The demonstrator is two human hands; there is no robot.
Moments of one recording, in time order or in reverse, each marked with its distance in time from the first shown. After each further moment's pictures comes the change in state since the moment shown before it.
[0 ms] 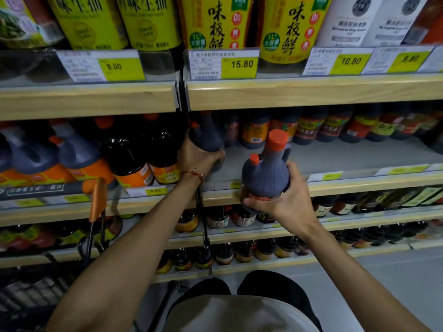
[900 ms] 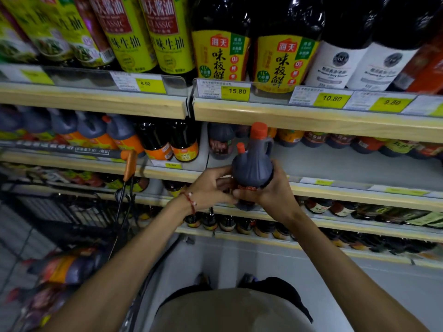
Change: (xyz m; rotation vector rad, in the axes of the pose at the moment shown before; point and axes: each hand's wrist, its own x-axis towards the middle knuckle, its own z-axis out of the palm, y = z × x) left_hand -0.128 0.078 -0.051 -0.242 -0.650 -0.258; right_hand 0.012 -0.051 -0.043 0.116 -0.375 0.132
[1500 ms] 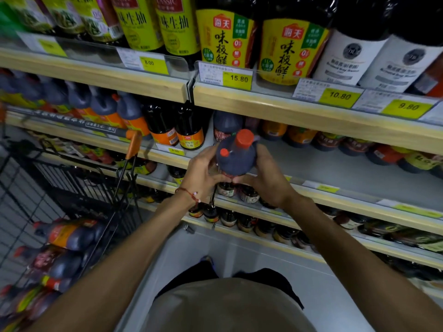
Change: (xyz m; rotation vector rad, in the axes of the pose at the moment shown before) left_hand -0.007 0.001 0.024 0.300 0.497 0.242; right_hand 0.049 0.019 -0.010 -0.226 -0.316 -0.269
